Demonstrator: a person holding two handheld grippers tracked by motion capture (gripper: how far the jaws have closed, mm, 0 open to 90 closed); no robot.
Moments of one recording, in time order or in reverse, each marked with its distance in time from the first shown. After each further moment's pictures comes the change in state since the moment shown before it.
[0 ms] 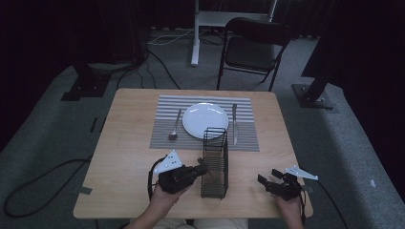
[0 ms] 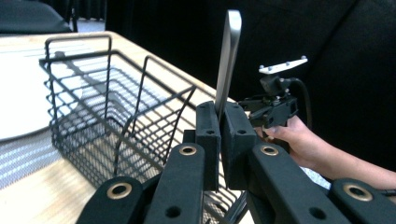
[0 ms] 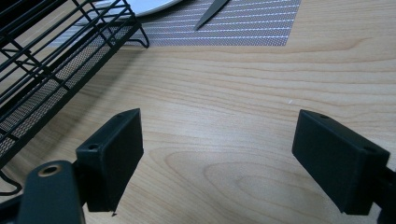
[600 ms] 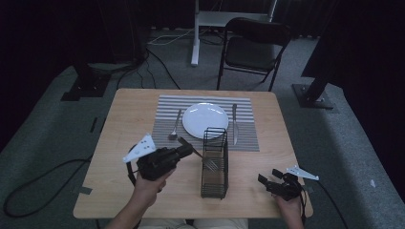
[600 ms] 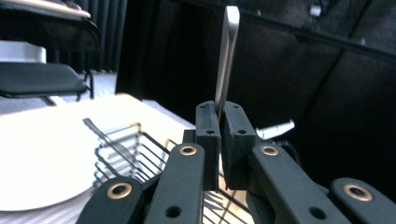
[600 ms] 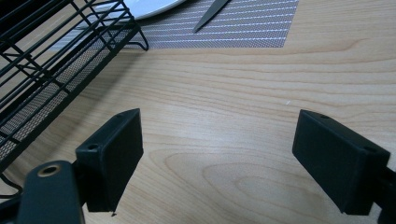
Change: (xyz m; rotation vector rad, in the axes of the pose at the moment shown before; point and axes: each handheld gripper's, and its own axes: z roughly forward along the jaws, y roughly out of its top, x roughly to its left) left arm 0.015 0.055 -0.064 -0.218 0.018 0.022; right arm -0.001 0.000 -0.001 -0.007 0.000 0.011
